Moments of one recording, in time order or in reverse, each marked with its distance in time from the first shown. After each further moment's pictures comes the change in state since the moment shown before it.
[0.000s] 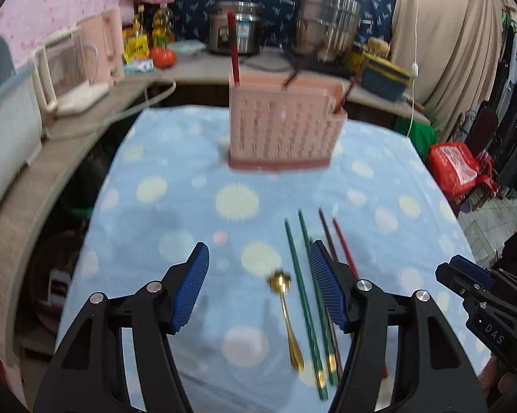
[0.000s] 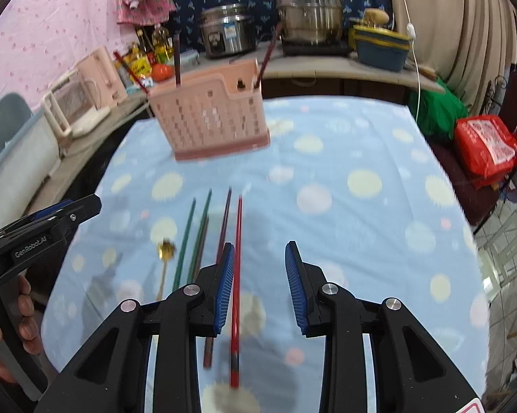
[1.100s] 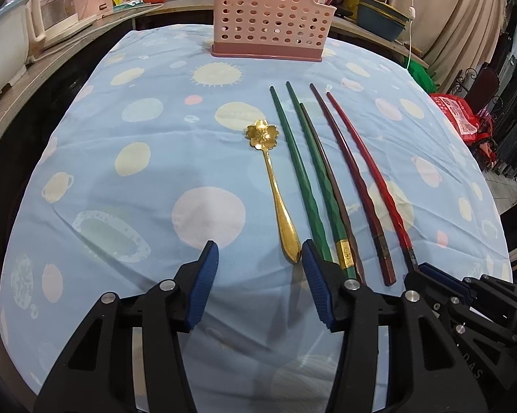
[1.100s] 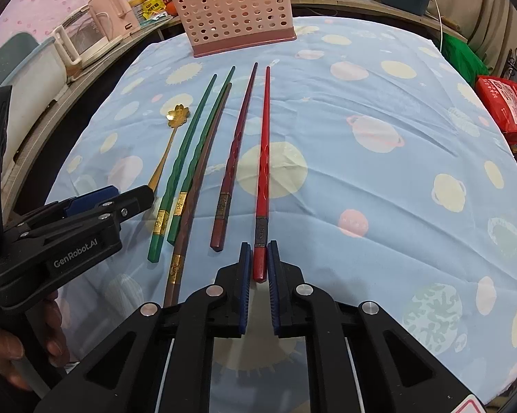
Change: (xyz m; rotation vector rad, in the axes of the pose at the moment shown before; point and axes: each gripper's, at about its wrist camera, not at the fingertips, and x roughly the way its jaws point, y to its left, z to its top) left arm 0.042 -0.019 -0.106 -0.001 0.168 -0.026; right arm 0.036 0.020 -0.098 -0.041 0.185 0.043
